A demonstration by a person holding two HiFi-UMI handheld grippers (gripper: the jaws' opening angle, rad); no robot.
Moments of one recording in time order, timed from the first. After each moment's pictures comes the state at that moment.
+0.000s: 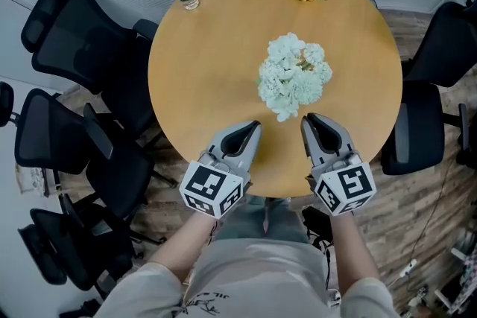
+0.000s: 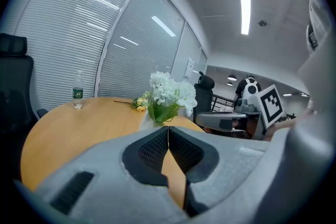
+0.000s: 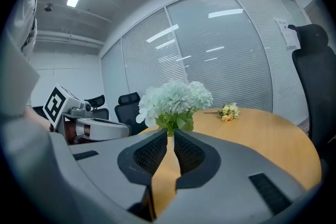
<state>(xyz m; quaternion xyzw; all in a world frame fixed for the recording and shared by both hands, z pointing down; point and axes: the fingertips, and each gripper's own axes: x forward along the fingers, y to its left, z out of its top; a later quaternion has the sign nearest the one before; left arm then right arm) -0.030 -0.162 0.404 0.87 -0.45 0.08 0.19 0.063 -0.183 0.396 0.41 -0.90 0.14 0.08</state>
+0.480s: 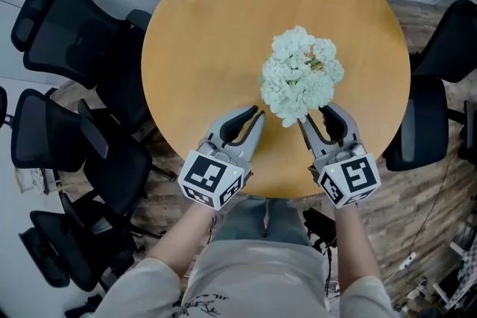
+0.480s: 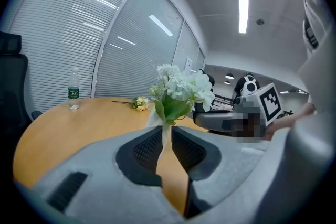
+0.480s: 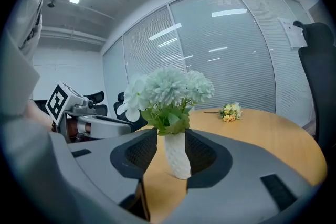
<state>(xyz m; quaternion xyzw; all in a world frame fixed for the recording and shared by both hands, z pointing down) -0.035 -0.193 0.429 0.88 -0.44 0.08 0.18 0.054 -0.212 0.419 0.40 -0.90 0.13 0.09</state>
